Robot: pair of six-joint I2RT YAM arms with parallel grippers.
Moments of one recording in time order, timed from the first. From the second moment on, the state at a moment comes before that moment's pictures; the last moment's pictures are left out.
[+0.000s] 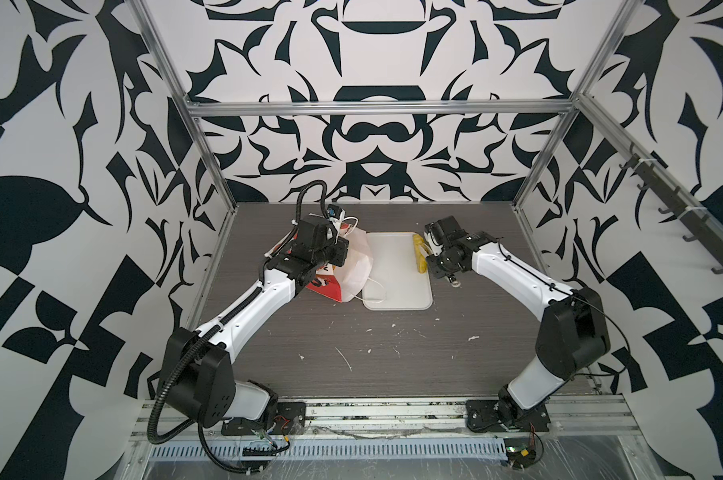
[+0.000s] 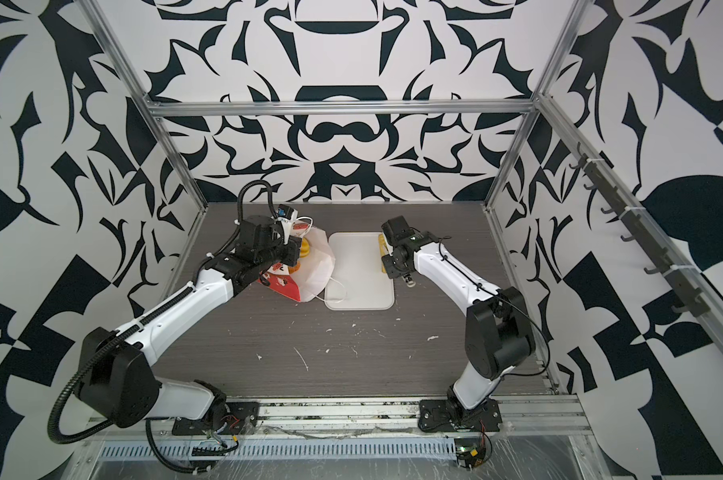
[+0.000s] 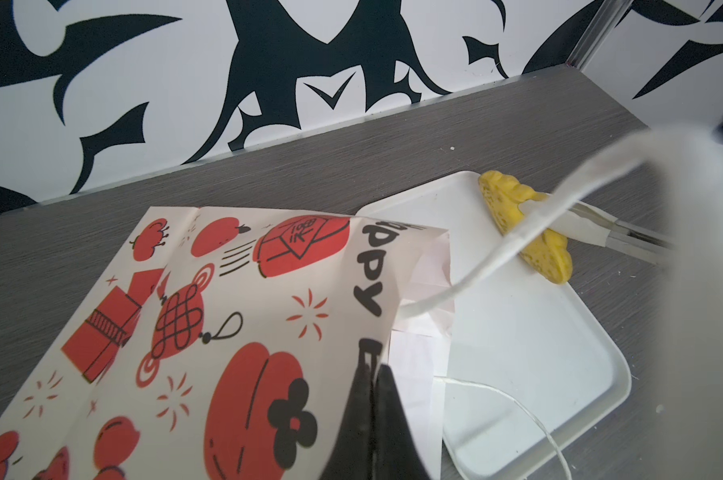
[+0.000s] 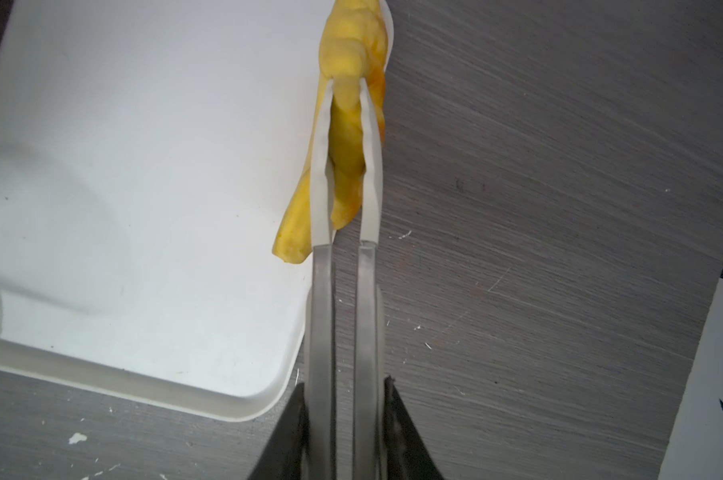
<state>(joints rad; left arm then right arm) -0.47 1.41 1.10 -0.24 0.02 -0.06 0.42 1.66 1.33 -0.80 0.16 0.04</state>
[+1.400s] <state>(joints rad) -0.47 1.41 1.08 -0.21 0.05 -0.06 0.48 1.57 1.10 -0.55 -0.20 0.20</state>
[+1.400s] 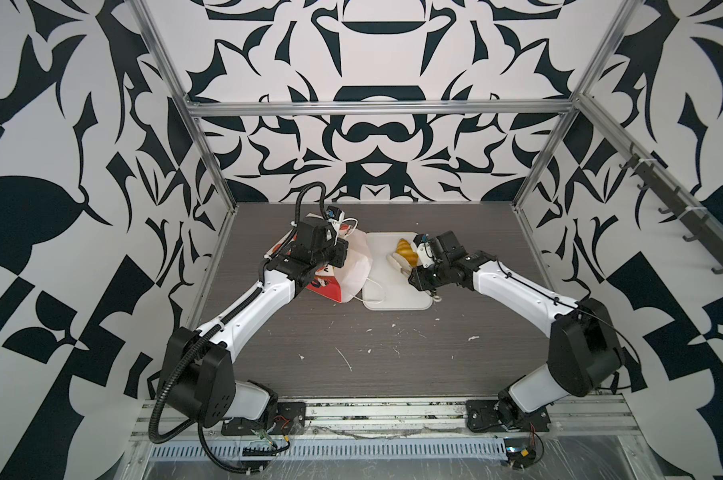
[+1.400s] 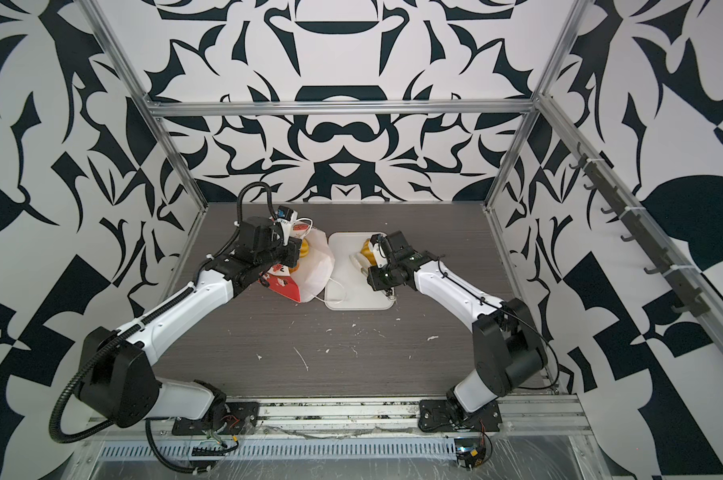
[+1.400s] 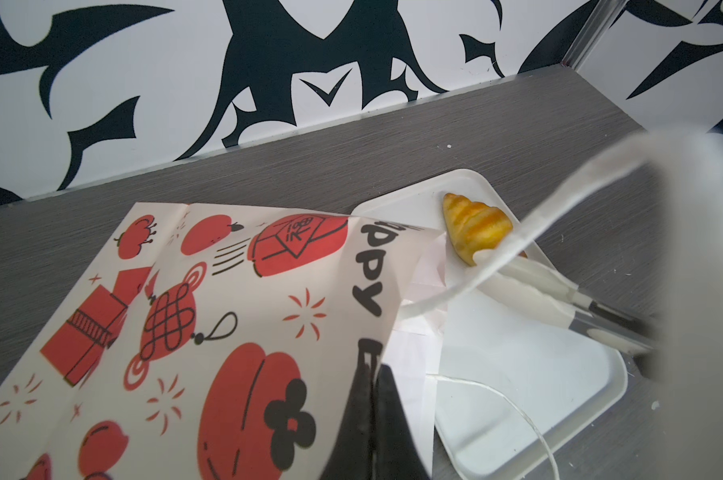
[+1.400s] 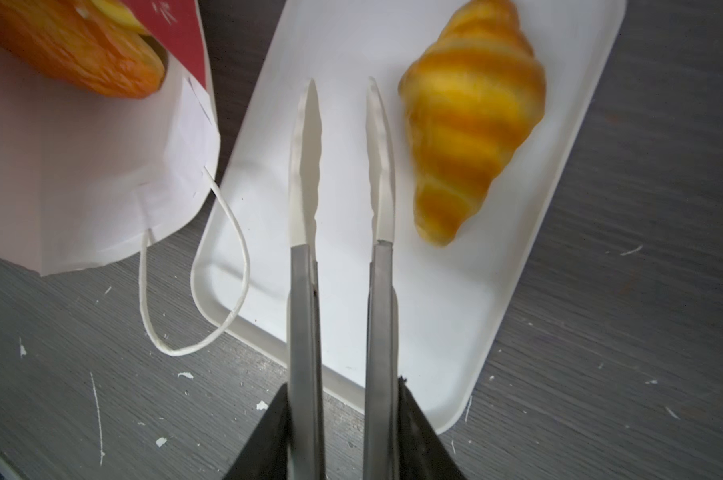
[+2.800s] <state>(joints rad) -0.46 1.43 1.13 -0.26 0.06 -0.05 0.70 1.35 1.01 -0.45 -0.31 0.27</state>
